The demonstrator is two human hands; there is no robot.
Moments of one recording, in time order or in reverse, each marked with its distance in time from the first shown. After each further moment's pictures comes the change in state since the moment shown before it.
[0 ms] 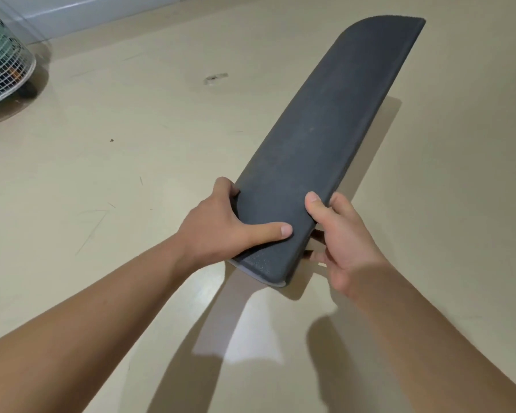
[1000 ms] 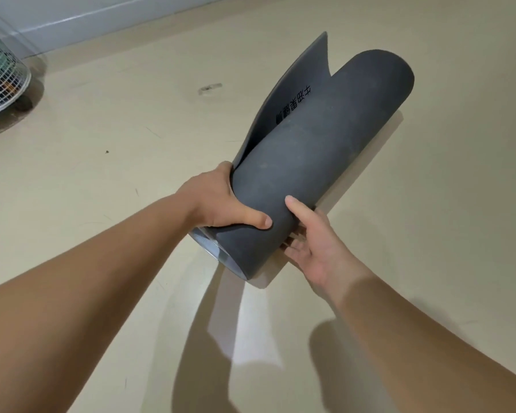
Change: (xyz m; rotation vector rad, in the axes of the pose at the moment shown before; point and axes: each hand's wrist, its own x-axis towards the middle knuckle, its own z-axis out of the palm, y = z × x) left_hand 0.067 0.021 -0.026 0.355 -0.089 0.017; right_hand 0.052 0.028 0.006 0.269 -0.055 0.138
